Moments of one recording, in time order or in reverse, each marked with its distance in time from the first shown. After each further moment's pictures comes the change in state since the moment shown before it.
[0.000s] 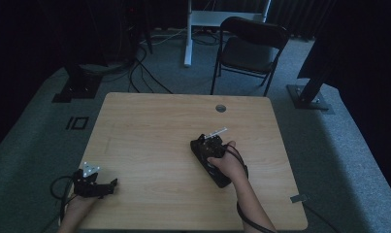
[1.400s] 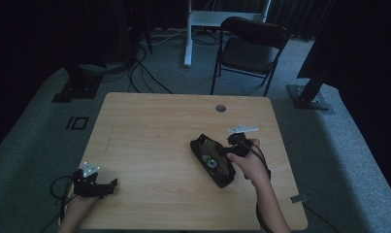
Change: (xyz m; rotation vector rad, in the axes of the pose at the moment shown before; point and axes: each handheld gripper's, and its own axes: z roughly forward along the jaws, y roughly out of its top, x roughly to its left) left arm 0.000 0.000 0.000 0.000 0.000 0.000; right arm -0.037 -0.019 -0.070 -0.279 0.028 0.054
